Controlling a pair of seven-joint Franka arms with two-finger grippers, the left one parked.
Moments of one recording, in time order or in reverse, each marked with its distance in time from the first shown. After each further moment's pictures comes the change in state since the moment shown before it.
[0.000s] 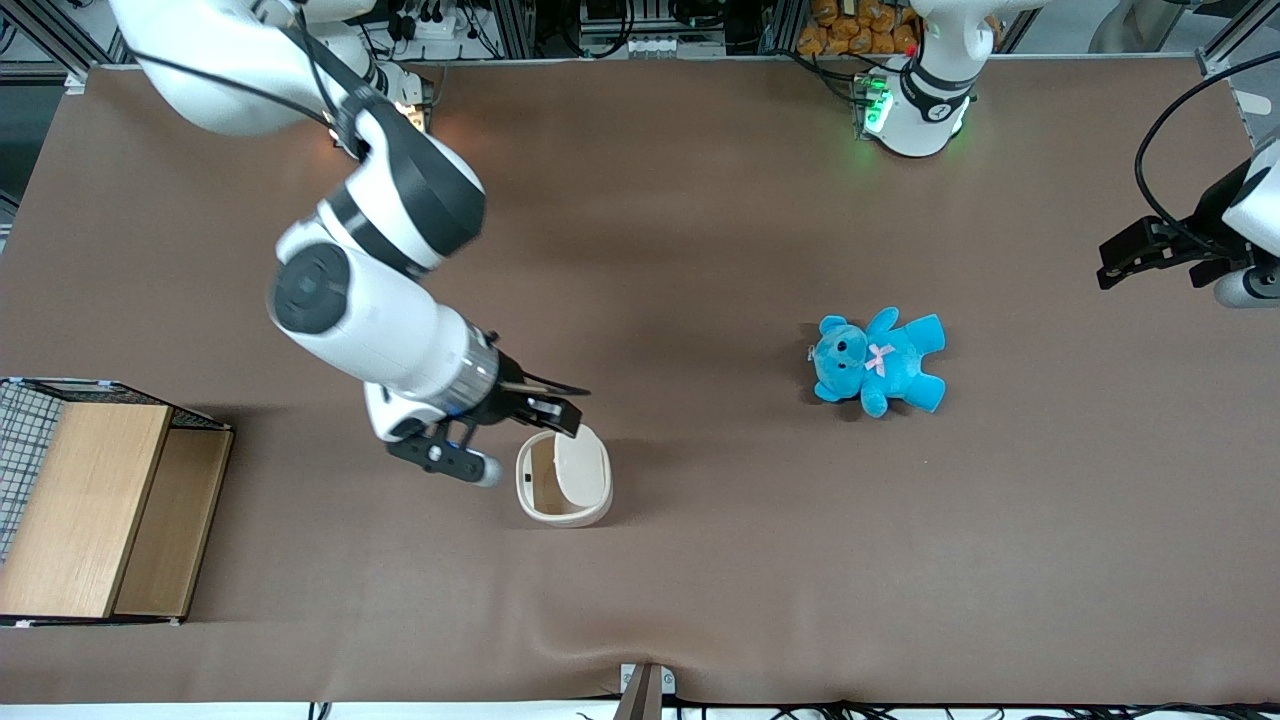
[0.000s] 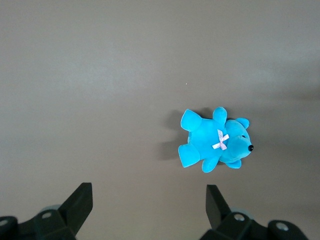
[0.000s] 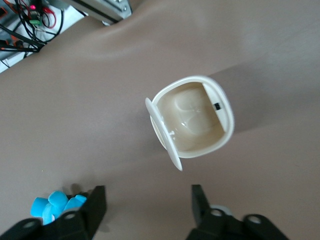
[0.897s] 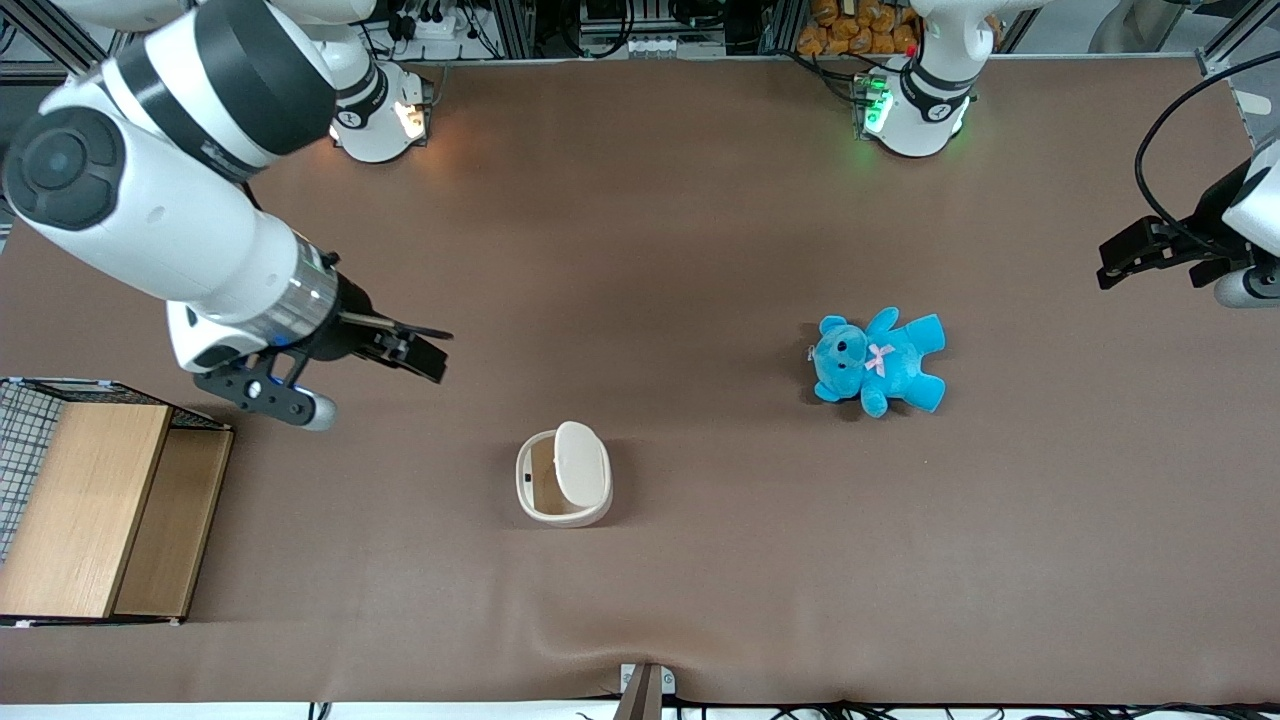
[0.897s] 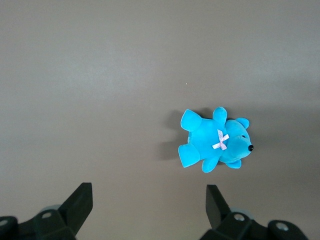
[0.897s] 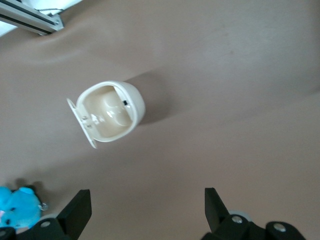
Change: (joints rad) arm -0.131 -0.190 -0.021 0.001 0.000 -0.352 -0.097
